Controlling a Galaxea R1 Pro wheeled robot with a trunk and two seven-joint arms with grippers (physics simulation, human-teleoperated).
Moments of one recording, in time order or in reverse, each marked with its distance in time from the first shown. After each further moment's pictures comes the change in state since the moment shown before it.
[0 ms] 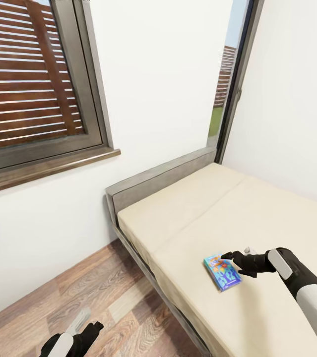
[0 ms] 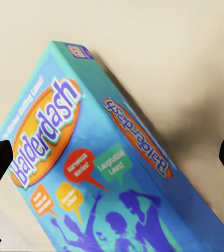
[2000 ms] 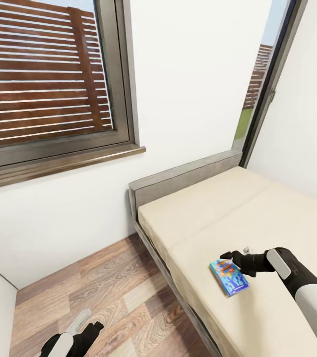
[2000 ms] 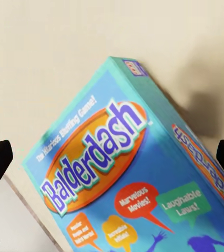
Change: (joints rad) left arm 0.000 -0.001 0.000 0.000 0.001 -0.001 0.000; right arm -0.001 0.006 0.001 -0.004 0.011 -0.005 0.001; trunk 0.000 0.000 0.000
